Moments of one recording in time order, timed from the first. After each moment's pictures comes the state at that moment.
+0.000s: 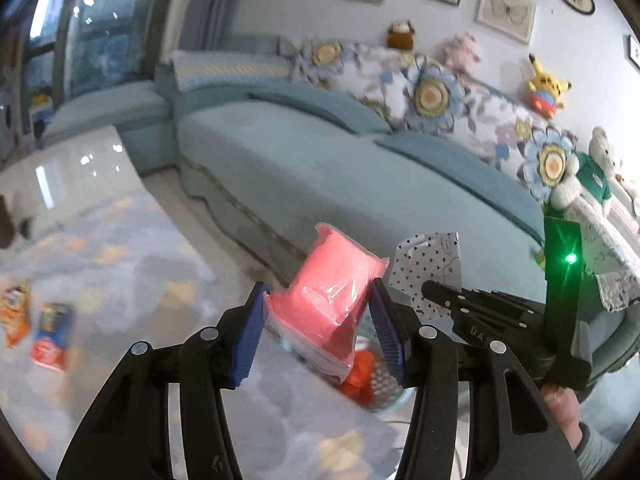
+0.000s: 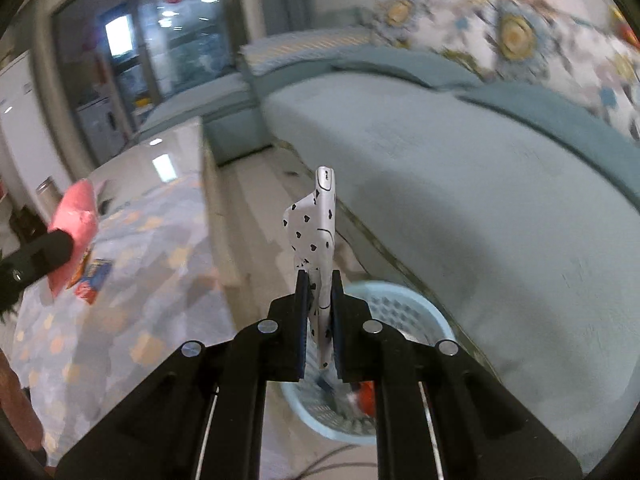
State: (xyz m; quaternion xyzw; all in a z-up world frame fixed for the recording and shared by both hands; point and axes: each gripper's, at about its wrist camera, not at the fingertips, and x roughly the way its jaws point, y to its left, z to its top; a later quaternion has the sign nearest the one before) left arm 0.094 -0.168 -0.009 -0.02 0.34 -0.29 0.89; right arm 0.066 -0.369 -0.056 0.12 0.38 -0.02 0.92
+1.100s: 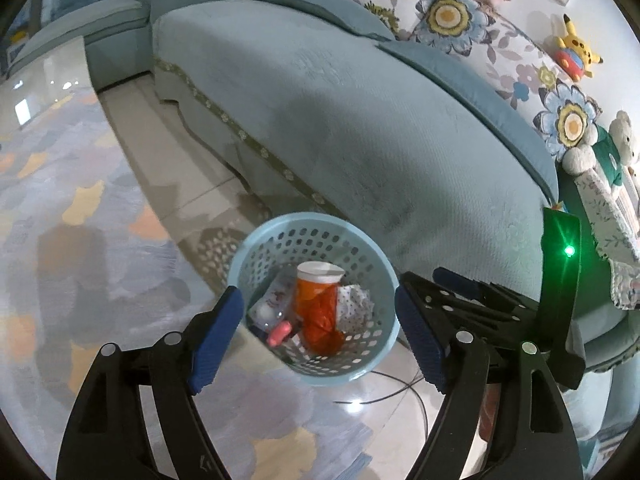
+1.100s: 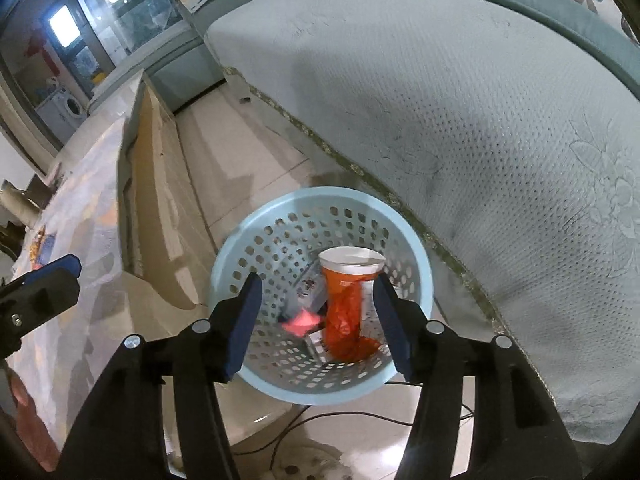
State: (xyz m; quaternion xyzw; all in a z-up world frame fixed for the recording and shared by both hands) left arm 0.132 -0.217 -0.094 -0.03 0.48 -0.30 0.82; right arm 0.077 -0.433 -0.152 0.18 0.49 -0.04 0.85
